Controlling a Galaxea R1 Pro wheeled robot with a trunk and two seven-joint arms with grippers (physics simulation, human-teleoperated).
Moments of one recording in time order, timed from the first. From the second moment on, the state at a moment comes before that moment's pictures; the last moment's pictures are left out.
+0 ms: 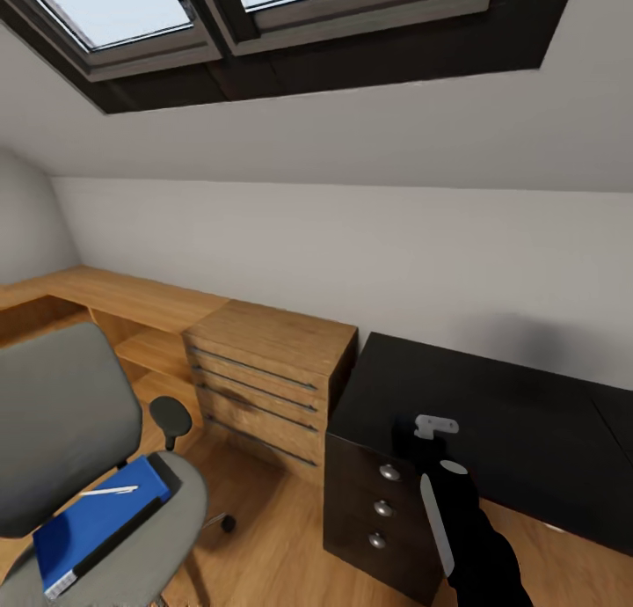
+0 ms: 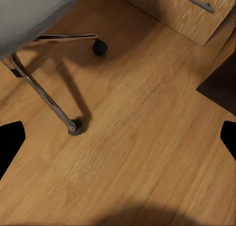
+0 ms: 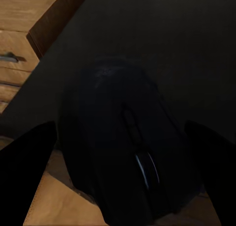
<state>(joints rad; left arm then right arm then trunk) -0.09 -0.03 -0.07 -0.40 0.26 -0.41 0.07 -0.37 0.17 -0.13 -1.24 0.07 0.47 -0.05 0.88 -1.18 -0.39</state>
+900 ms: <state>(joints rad) -0.09 -0.03 -0.07 -0.39 0.26 -0.41 0.07 -0.37 0.15 -0.13 -1.18 0.08 0.40 -0.04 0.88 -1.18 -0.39</state>
